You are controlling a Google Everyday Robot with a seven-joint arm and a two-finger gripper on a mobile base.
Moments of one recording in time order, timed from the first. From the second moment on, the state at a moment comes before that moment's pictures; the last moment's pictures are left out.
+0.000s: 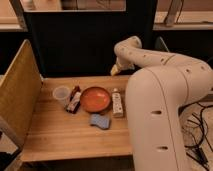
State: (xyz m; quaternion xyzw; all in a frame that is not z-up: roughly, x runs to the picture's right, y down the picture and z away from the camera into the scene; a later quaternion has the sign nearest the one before) arm 0.116 -0.110 0.907 -0.12 0.09 0.58 0.80
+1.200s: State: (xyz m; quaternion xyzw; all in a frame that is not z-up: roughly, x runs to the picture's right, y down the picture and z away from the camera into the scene) arm 0.164 -0.116 0.902 -0.06 0.21 0.56 0.80
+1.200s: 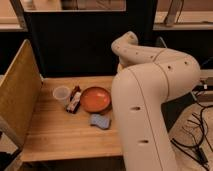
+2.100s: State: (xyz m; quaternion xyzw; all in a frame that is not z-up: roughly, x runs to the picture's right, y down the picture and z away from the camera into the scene) arm 0.140 -0.056 0.912 -0.13 0.23 0.58 0.77
